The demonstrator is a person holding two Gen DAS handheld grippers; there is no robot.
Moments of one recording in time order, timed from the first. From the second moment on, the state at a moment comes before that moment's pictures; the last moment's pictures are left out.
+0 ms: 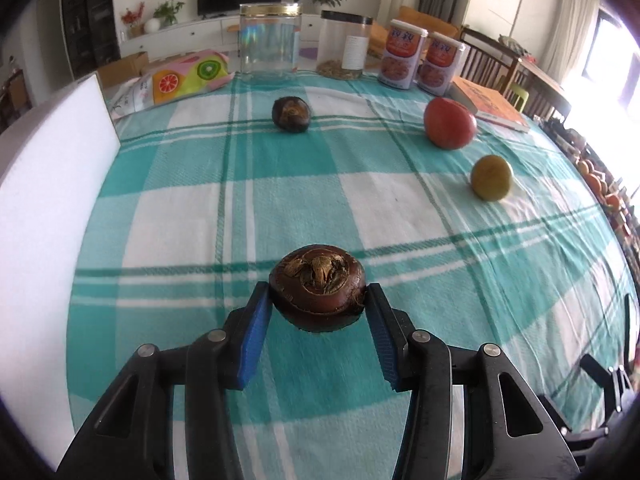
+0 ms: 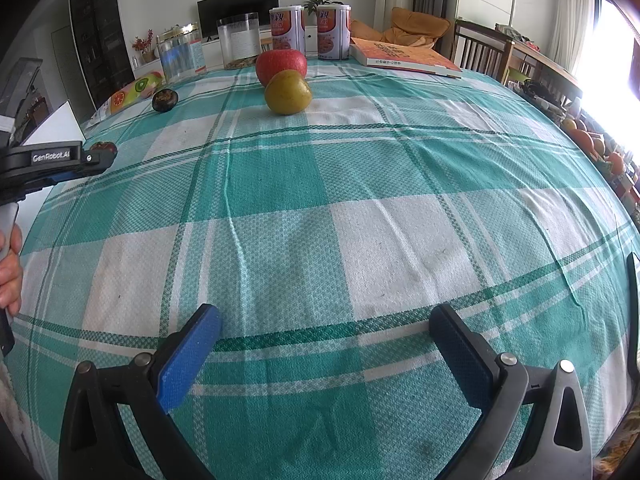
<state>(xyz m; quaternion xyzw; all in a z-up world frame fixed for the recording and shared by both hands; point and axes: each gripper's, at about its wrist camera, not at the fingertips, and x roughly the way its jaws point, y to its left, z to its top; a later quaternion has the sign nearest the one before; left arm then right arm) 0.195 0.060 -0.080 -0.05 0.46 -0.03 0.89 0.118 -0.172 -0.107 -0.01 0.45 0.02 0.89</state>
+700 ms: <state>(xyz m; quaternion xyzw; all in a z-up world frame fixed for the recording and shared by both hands) 0.115 0.046 -0.103 0.01 0.44 -0.02 0.90 0.118 -0.173 -0.107 -0.01 0.45 0.02 0.89</state>
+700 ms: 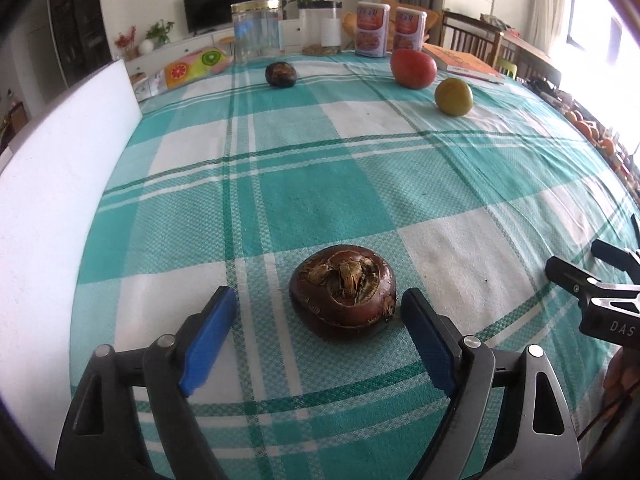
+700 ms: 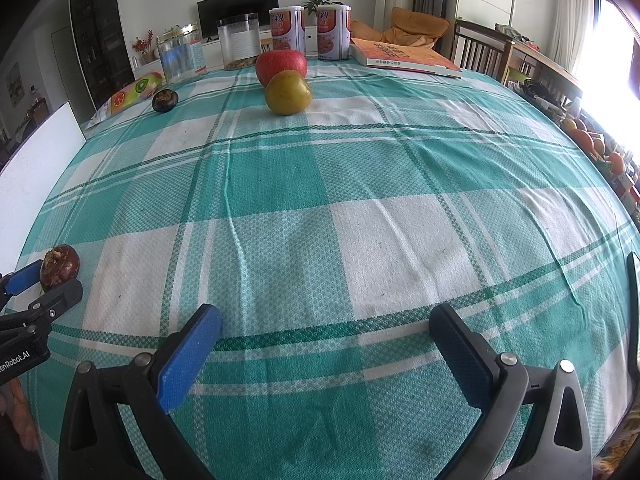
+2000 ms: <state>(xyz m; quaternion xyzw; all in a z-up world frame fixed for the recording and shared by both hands) 0.116 0.046 -0.104 0.01 0.44 -0.01 0.90 0.343 -0.106 -0.091 -0.10 0.45 0.05 0.88</state>
